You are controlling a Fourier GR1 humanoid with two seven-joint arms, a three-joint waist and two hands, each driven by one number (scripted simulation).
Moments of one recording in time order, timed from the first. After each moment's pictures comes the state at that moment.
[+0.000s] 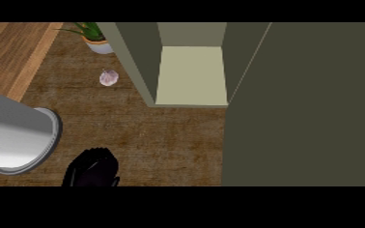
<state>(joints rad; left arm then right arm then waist) 0.03 0.06 0.20 -0.84 0.13 -0.42 -0.83 0.11 -0.03 0.01 -2.35 -0.14 0.22 0.34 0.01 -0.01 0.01</state>
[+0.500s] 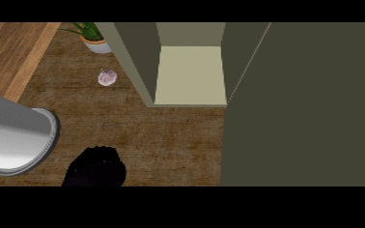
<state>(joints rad) 0.23 0.01 0.00 -1.37 0.30 -0.35 -0.55 0.12 -0.03 0.03 -2.36 -0.13 0.22 0.35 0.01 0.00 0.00</state>
